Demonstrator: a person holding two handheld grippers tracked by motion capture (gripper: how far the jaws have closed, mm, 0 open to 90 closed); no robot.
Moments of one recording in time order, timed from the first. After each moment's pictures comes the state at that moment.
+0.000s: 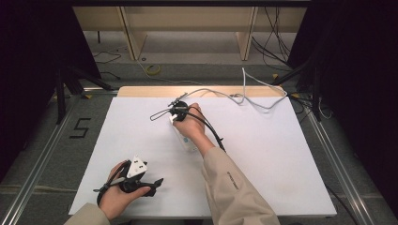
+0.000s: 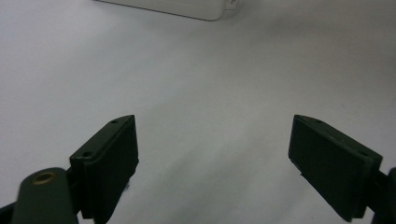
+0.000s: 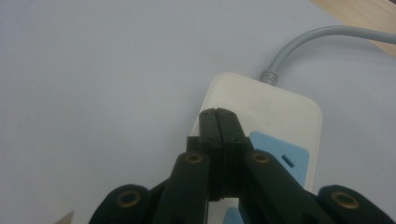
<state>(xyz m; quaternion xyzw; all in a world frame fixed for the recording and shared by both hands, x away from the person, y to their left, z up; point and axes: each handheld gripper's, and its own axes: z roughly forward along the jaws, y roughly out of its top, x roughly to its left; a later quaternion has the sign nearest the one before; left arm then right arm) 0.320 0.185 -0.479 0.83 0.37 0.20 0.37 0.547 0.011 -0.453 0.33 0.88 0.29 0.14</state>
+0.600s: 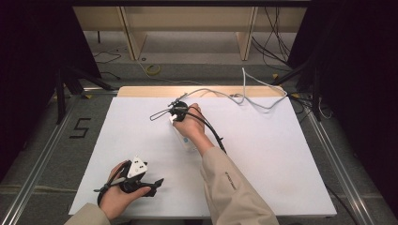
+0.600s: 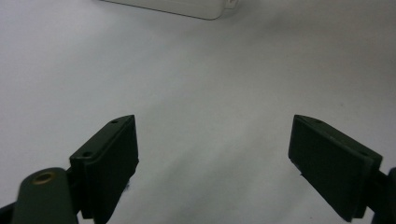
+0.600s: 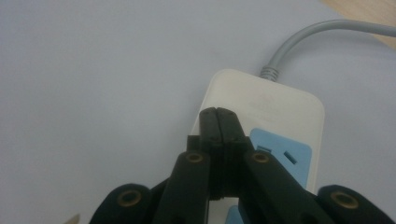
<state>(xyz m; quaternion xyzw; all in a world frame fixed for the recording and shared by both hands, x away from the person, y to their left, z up) 0.320 0.184 -0.480 0.83 0.37 0.19 0.37 0.547 0.012 -0.454 0.34 0.88 0.29 0.13</state>
